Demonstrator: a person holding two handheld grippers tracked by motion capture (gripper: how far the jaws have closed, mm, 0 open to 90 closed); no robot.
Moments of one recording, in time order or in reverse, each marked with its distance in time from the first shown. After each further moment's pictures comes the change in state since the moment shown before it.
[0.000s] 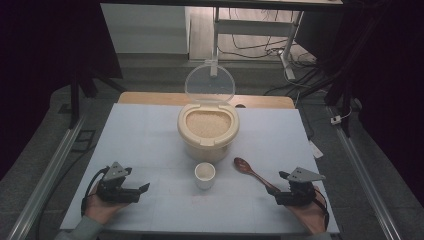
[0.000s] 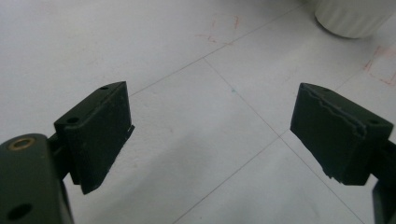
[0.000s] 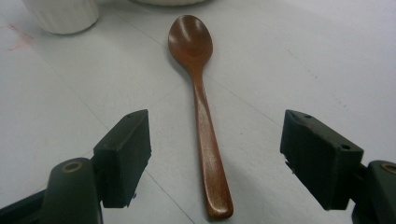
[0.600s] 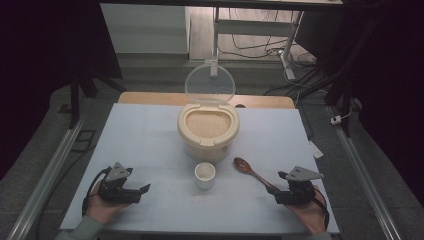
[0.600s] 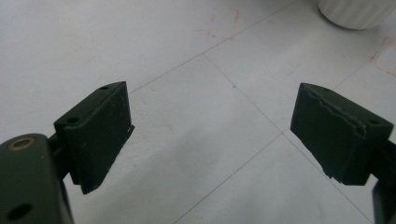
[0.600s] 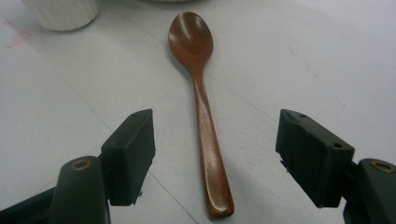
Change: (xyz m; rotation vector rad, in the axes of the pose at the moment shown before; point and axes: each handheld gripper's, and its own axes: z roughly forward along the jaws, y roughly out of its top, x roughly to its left) left arm -0.001 0.000 0.003 0.009 0.009 0.017; right arm 0.003 0.007 -0.001 0.031 -0.004 0.003
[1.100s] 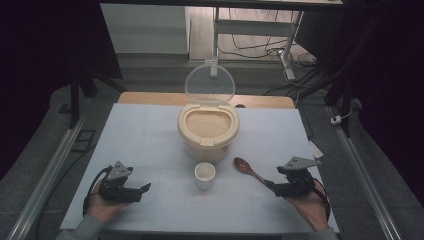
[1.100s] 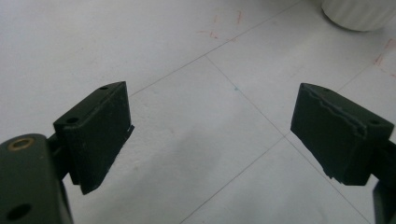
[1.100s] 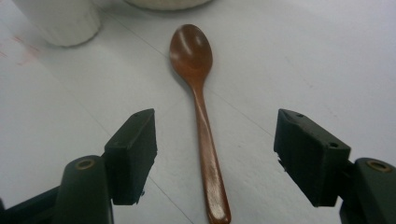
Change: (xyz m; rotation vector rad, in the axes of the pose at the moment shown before) left arm 0.000 0.003 0.002 0.015 0.006 -0.005; right arm -0.003 0.036 -0.004 0.098 0.021 0.018
